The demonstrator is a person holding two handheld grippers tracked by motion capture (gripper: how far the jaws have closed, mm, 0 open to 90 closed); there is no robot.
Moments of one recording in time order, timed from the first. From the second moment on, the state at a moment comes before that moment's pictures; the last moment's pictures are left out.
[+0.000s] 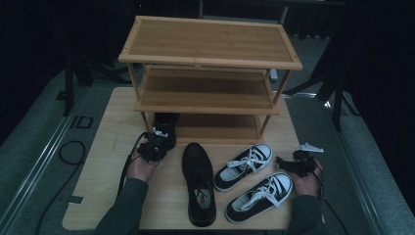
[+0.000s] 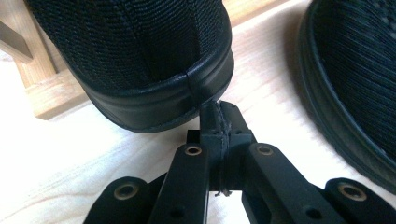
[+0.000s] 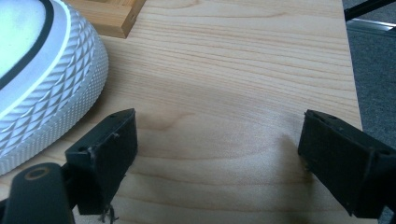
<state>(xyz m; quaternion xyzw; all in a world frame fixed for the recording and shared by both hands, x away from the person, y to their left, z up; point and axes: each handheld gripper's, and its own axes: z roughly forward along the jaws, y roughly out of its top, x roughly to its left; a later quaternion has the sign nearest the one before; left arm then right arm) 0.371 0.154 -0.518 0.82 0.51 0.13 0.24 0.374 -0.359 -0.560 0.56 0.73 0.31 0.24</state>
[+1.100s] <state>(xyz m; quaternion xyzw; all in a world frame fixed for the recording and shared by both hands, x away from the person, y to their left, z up) 0.349 0.163 -0.535 0.82 0.50 0.09 0.27 0.374 -0.359 -0.560 0.55 0.73 0.31 0.24</state>
